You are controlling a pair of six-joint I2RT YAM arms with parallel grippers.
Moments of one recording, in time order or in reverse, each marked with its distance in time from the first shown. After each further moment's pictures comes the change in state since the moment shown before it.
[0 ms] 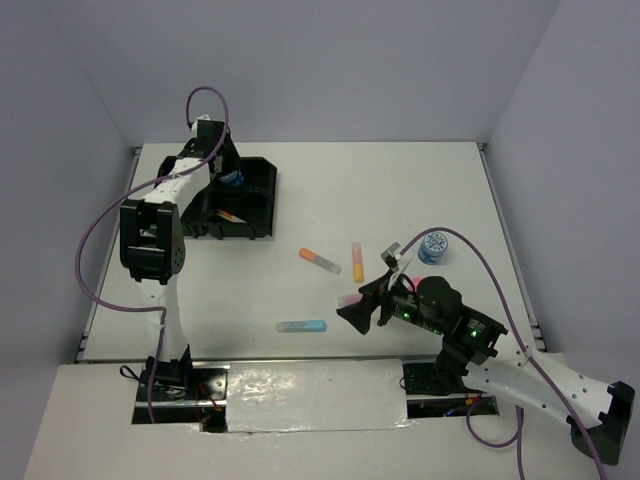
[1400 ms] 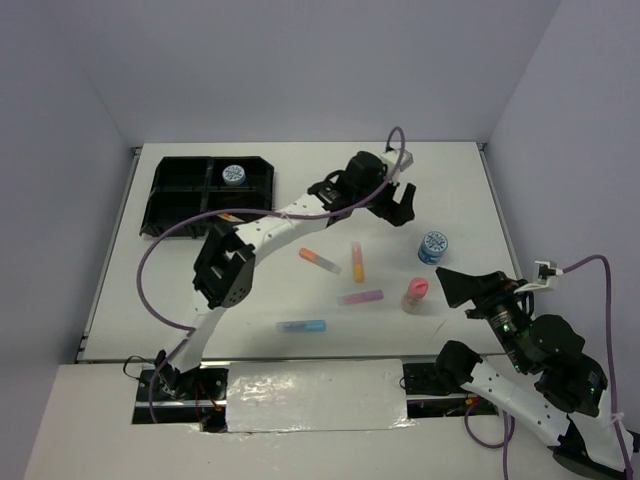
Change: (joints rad) left arm -0.714 0.082 0.242 0.128 0.426 0.268; right arm 0.000 -0.468 0.377 -0.630 0.705 0.374
